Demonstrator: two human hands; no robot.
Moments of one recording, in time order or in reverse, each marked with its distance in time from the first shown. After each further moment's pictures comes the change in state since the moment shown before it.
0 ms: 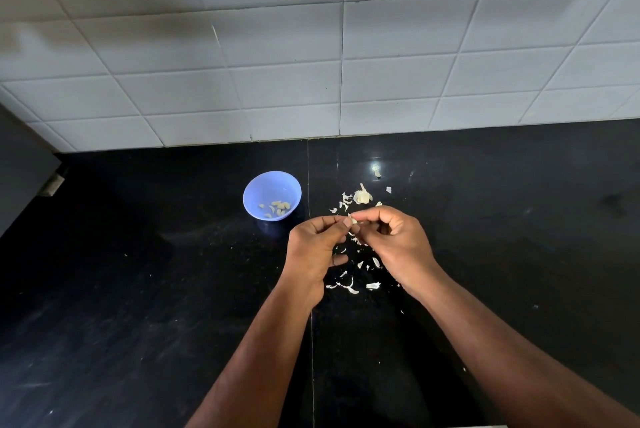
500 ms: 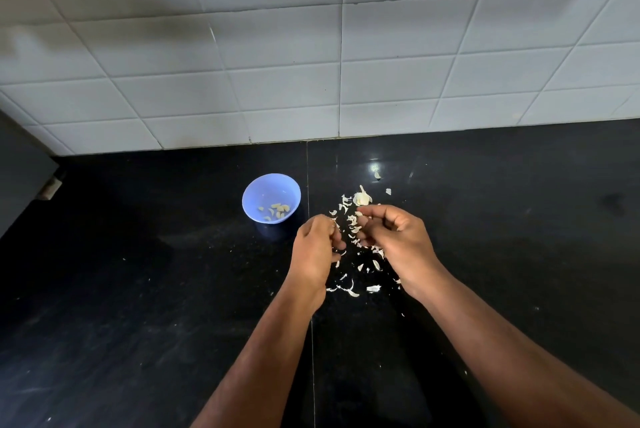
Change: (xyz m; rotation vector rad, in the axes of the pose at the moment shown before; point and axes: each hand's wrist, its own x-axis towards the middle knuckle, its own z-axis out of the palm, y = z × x) left_hand 0.003 0.003 0.007 0.064 0.053 0.009; right_hand 0.006 -0.001 0.002 0.252 0.048 0.145
